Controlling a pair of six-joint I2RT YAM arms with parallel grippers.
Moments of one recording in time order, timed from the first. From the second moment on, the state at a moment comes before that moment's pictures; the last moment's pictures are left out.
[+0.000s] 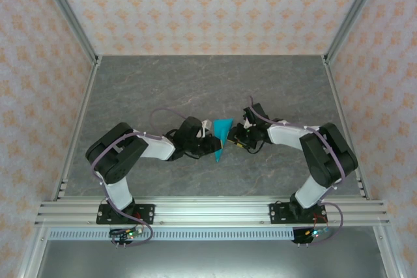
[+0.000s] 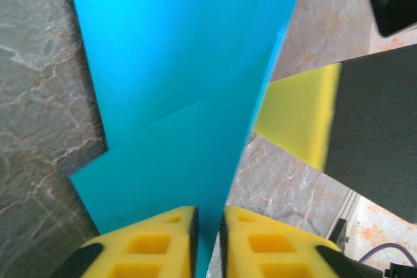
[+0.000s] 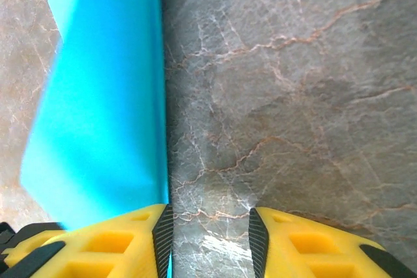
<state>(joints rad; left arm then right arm) -0.67 1.78 0.69 0.38 0.45 -0.99 0.48 1.64 0.78 -0.21 -0.40 0.84</state>
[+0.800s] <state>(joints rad) -0.67 1.79 0.69 0.45 0.45 -1.03 0.49 1.65 0.75 0.04 -0.43 0.86</state>
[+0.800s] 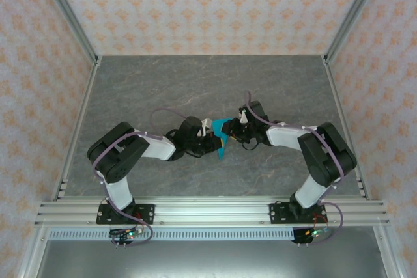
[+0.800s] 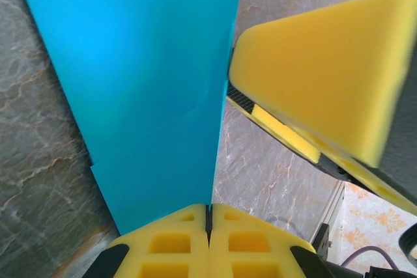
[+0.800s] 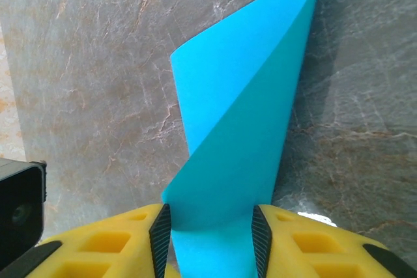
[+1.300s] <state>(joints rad) -0.67 1.81 0.69 0.53 0.48 -1.05 0.43 1.51 0.66 0.03 -0.42 0.85</state>
